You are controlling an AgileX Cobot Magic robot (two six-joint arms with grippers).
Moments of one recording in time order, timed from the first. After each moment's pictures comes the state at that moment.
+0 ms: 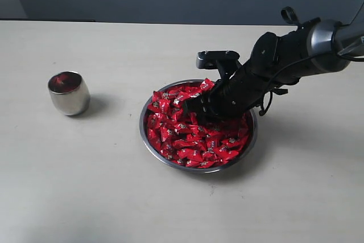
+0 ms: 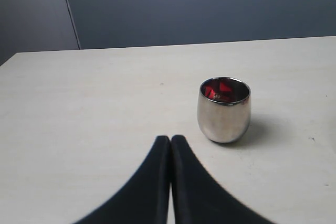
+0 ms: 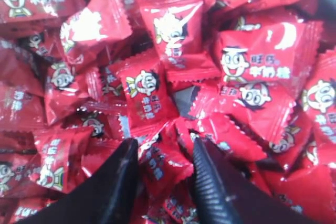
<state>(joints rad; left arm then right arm) 0.12 0.00 0.00 0.05 0.29 -0.02 0.62 1.98 -1.08 0.60 0.41 -0.37</state>
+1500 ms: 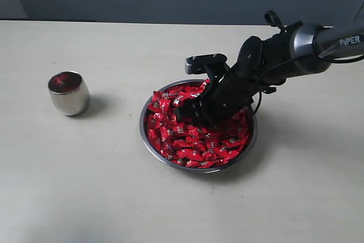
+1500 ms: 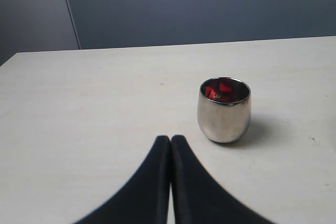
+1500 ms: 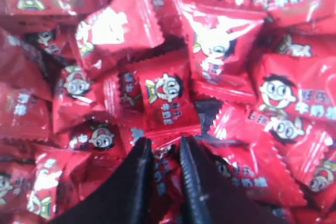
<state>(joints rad) 0.12 0.00 0.00 0.05 0.29 -0.02 0.66 2.04 -1.14 0.55 0.42 -0.37</state>
